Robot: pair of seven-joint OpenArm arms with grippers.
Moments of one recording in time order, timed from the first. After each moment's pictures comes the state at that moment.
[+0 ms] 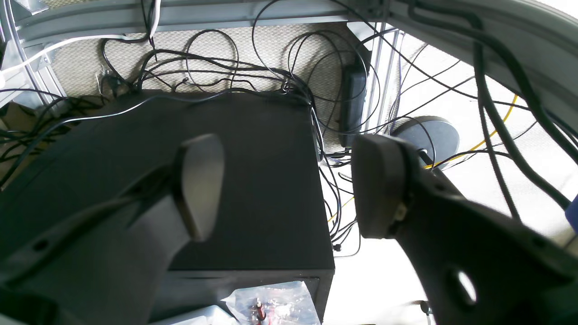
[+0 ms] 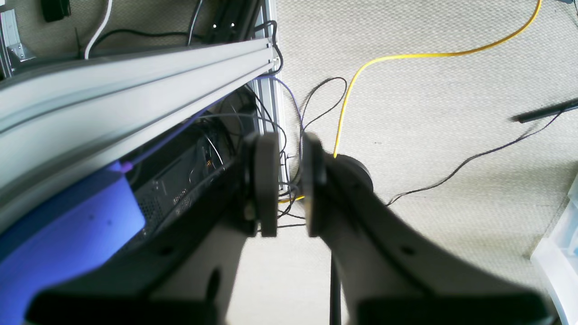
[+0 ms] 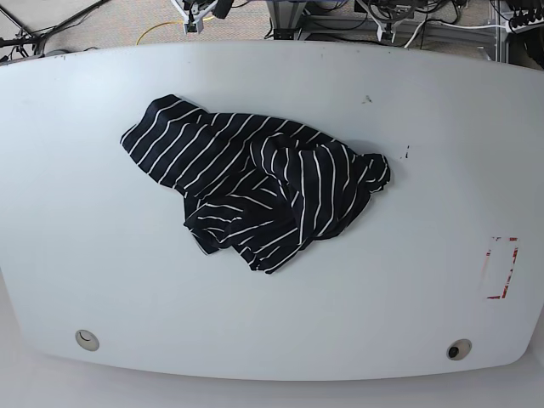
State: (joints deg) left arm 4.9 -6.5 -8.3 6.1 9.2 -8.0 -3.0; right arm -12.6 1.9 21.5 16.8 -14.8 19.0 7.2
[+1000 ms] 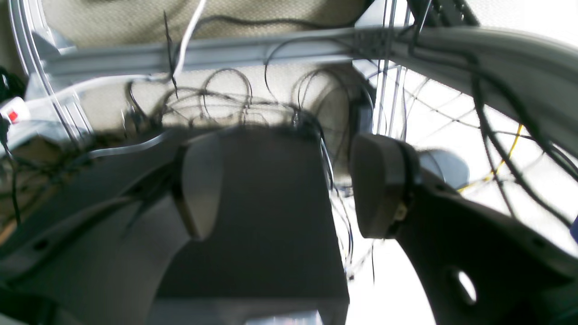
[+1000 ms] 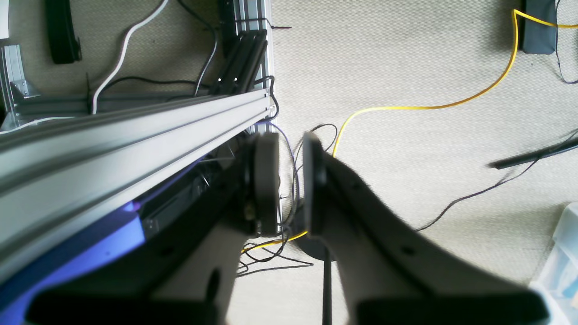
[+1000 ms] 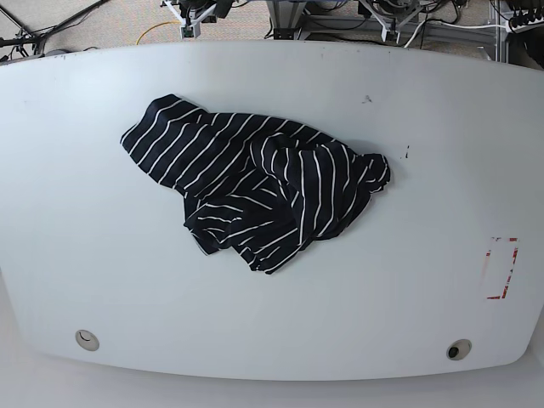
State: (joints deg) left arm 12.8 -6.5 -8.2 18.9 8.9 -8.2 -8.3; right arm -17.6 0.7 21.0 26.0 -14.7 19.0 12.5
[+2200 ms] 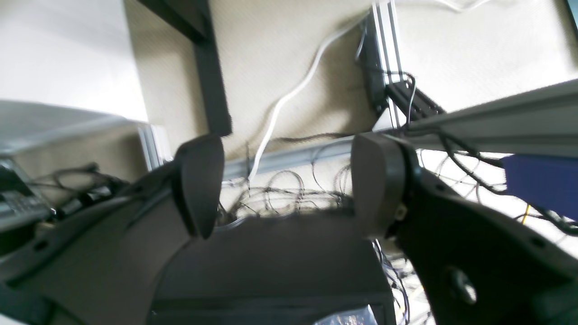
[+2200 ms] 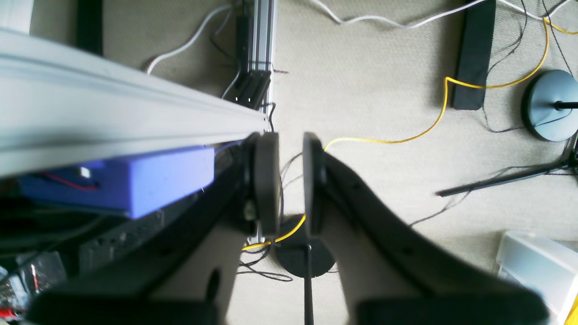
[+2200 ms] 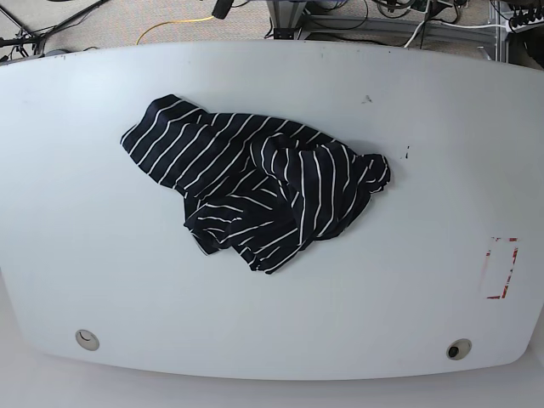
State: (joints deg) left arm 56.3 -6.5 -10.9 86.9 8.9 -8.4 -9.4; right arm -54.7 -6.0 13.4 83.6 -7.8 19.0 5.6
